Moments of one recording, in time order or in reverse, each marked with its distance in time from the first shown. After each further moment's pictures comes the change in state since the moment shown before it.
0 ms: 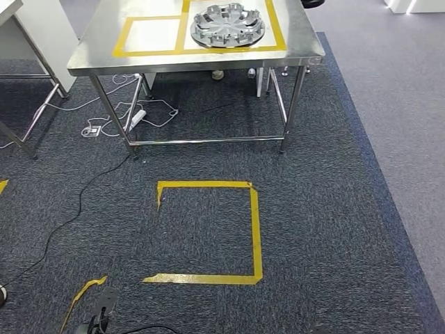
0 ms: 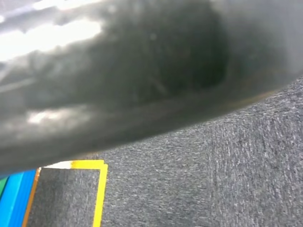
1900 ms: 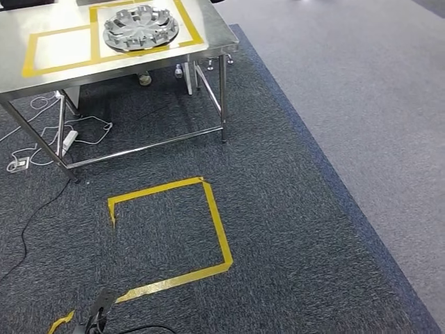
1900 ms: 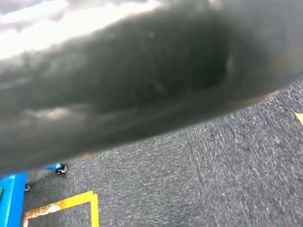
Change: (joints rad) left arm 0.005 -0.004 0.020 0.000 0.000 0.004 0.008; right arm 0.005 0.015 0.000 0.010 0.019 0.048 0.061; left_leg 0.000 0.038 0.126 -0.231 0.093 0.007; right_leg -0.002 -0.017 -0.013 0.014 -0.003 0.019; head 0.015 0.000
